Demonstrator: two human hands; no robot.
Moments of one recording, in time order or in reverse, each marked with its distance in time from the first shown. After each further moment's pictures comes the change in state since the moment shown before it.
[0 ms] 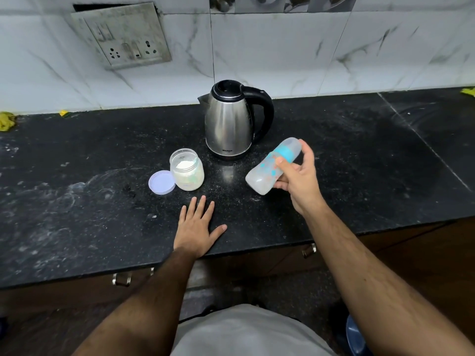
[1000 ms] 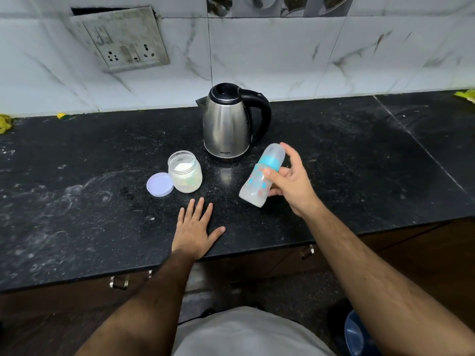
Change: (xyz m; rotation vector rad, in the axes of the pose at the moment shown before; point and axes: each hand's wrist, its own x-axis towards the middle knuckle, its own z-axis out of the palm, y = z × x) left_hand -0.003 -0.002 0.003 -0.004 0.014 -0.004; right_hand 0.000 0.005 0.000 -0.148 -0.148 -0.011
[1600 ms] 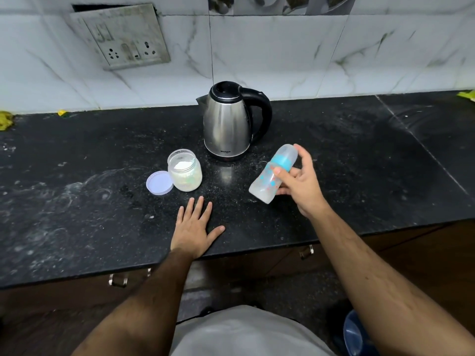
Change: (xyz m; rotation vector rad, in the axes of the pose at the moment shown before) left_hand 0.002 0.000 -0.001 0.001 0.008 0.002; right_hand 0.007 0.013 -0.022 -0.004 0.070 -0.003
